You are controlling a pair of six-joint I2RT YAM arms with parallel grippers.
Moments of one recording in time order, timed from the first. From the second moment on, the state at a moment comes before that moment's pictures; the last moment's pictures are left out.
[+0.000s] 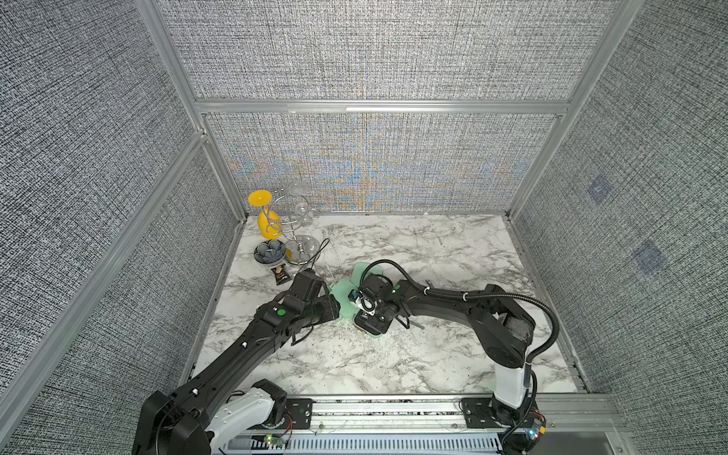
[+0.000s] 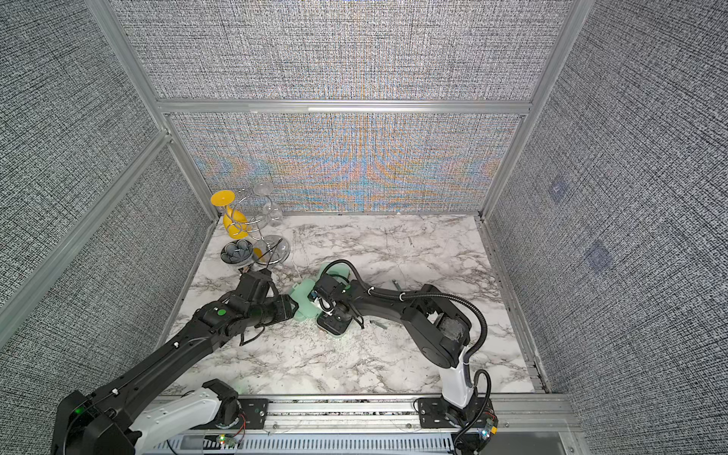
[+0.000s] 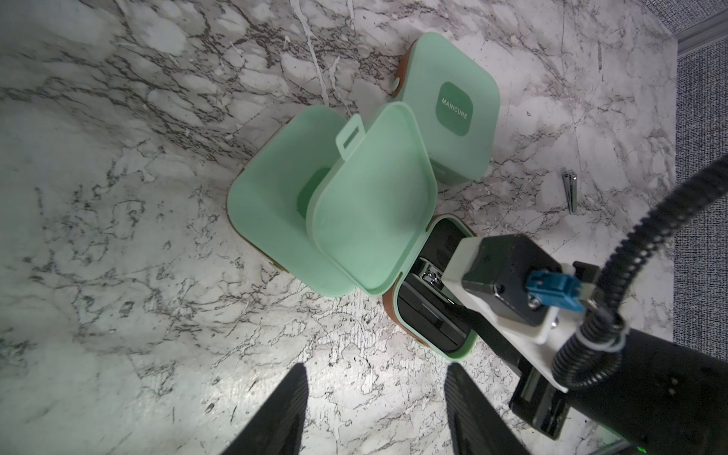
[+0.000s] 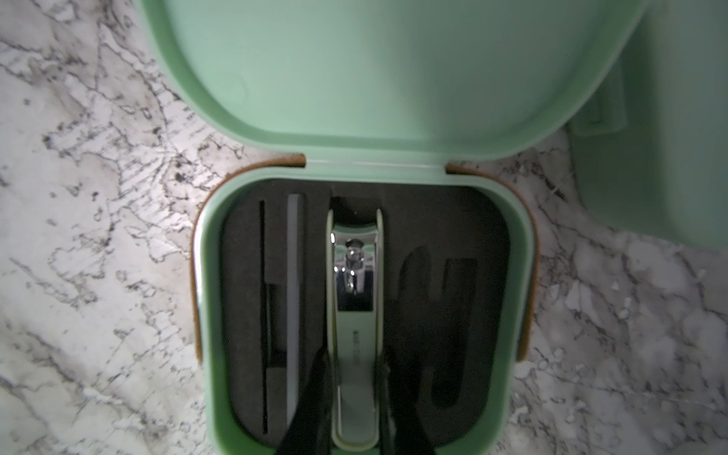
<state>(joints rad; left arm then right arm) -0.54 1.05 0.74 -0.61 0.08 -0.72 0.93 1.94 1.30 -0.62 0.03 -0.16</state>
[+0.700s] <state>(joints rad) -0.54 1.04 0.74 -0.61 0.08 -0.72 0.94 1.94 1.28 -0.58 0.04 -0.10</state>
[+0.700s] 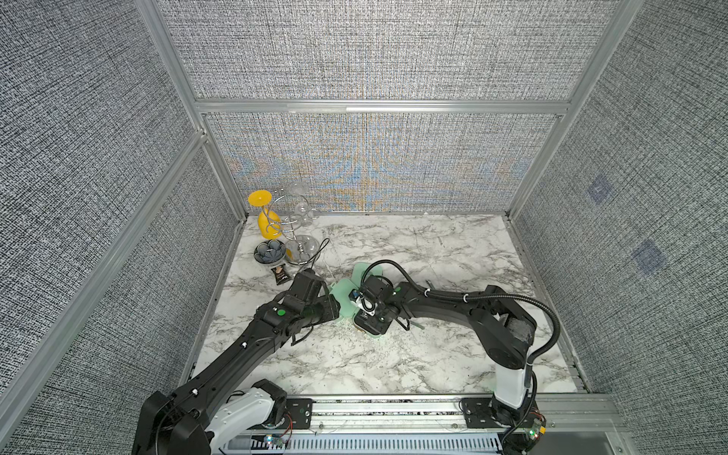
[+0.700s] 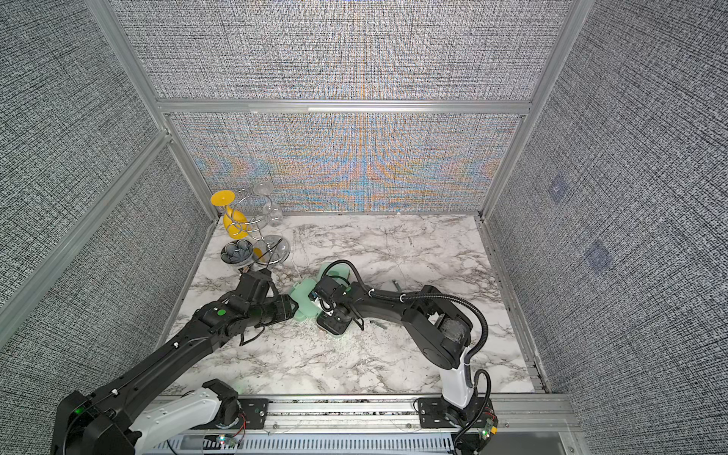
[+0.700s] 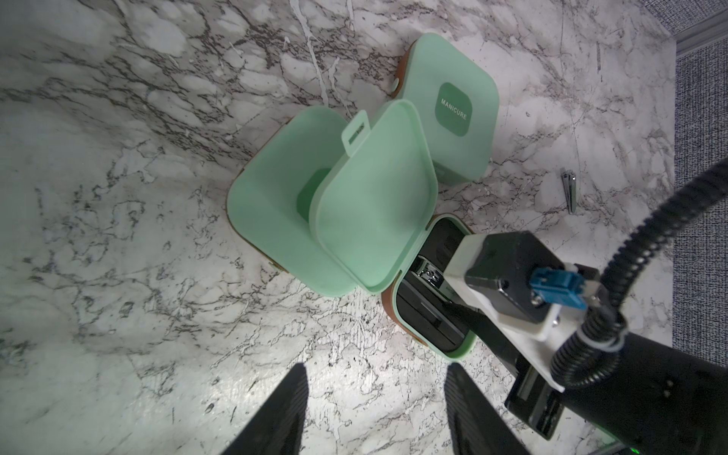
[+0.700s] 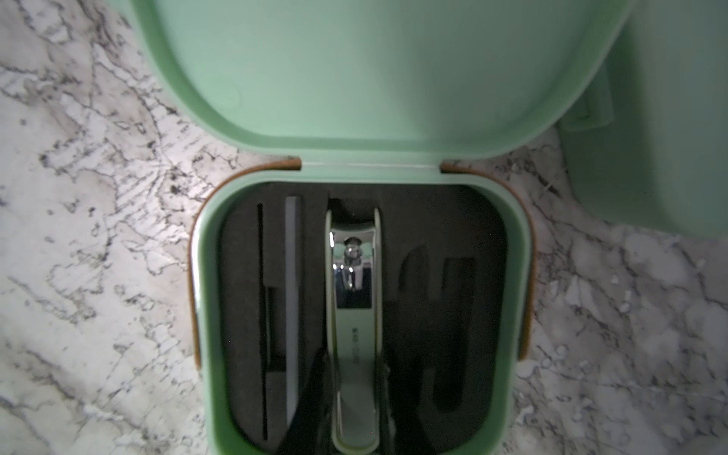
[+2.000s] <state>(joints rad) -0.54 1.04 0.72 -0.60 0.10 -0.73 0.94 1.92 1.27 -0.58 0.02 0.12</state>
